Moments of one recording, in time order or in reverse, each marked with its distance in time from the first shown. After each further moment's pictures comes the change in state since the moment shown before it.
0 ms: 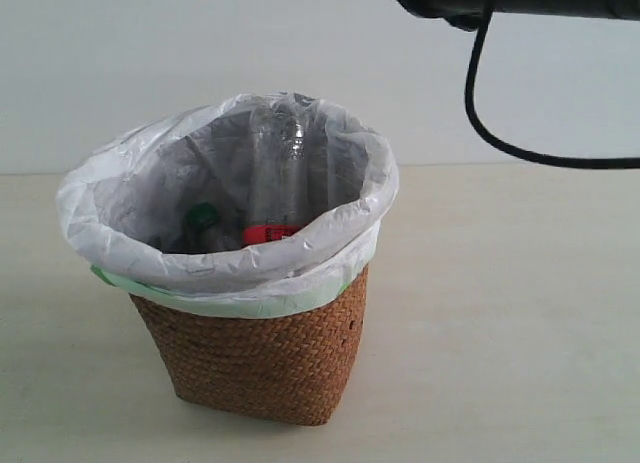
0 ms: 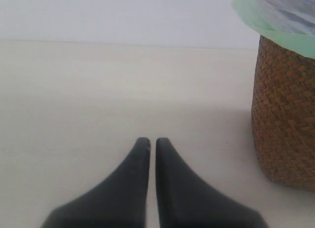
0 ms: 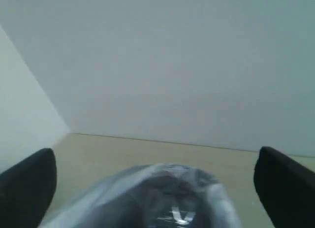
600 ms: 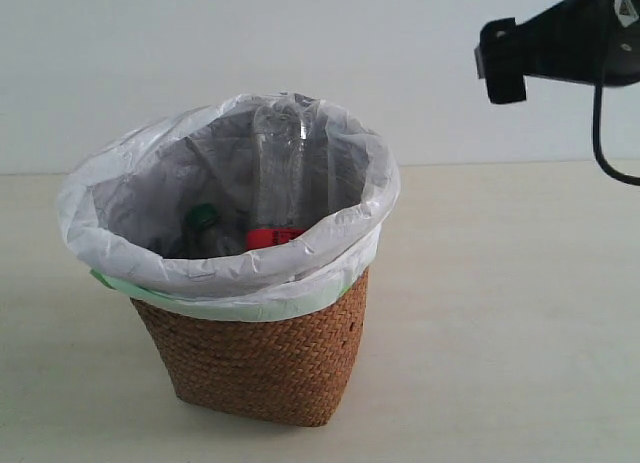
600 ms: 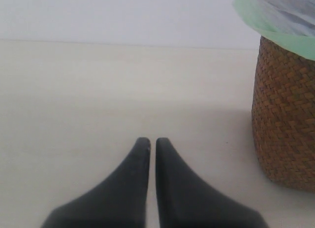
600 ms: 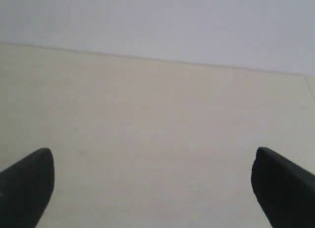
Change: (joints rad) left arm 0.000 0.000 0.000 0.000 0.000 0.000; right arm -0.110 0.000 -0.029 0.101 0.723 -0.457
